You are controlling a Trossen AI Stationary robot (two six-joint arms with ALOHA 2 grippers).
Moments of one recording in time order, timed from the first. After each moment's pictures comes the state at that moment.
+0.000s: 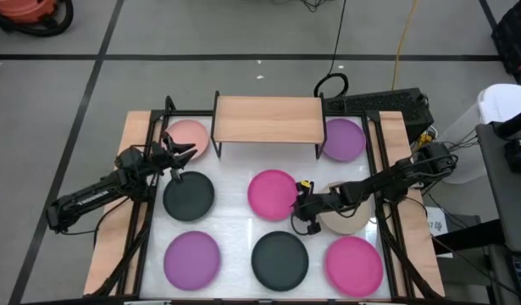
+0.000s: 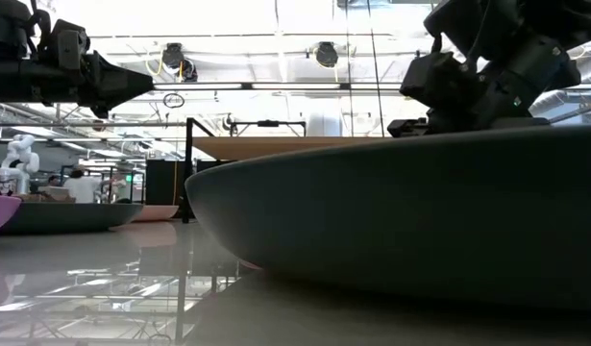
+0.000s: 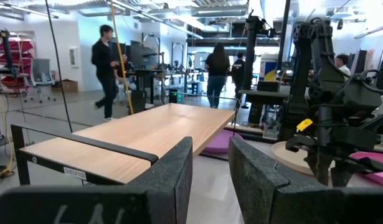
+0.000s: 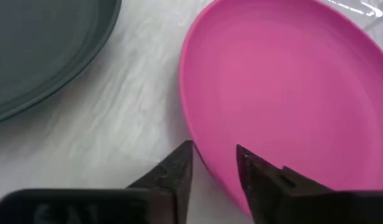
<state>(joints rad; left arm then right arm) 0.51 0.07 0.01 0.22 0.18 -0.05 0.25 1.54 0.57 0.15 0.16 -0.14</state>
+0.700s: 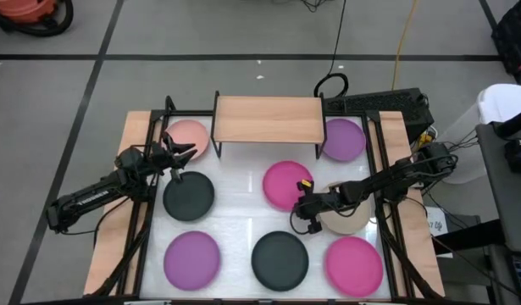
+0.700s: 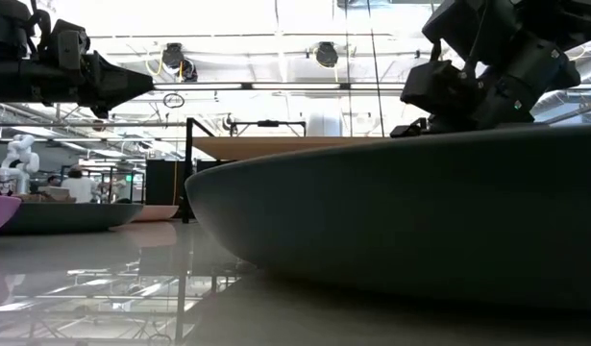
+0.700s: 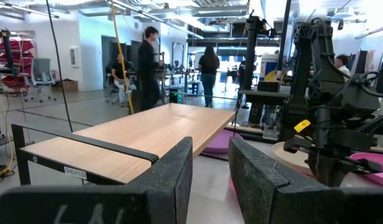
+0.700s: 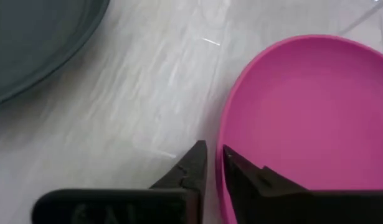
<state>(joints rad) 0.51 0.07 0.01 0.22 0.17 -0.05 0.24 1.54 0.57 0.11 0.15 -0.11</state>
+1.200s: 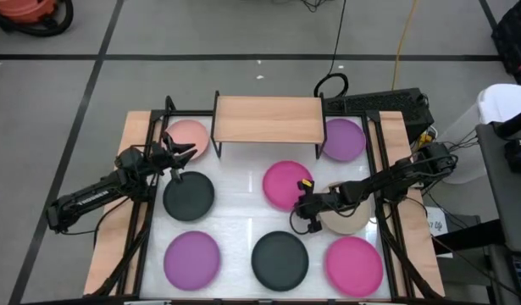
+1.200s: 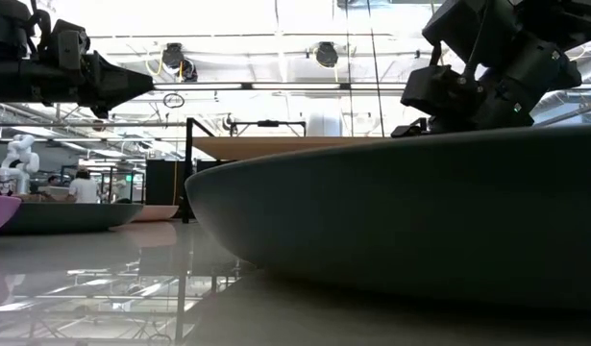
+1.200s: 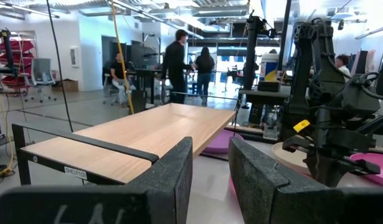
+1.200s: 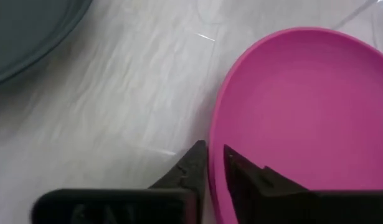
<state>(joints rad) 0.51 0.07 0.01 0.22 0.17 -0.05 0.24 1.54 0.57 0.10 0.18 -0.13</state>
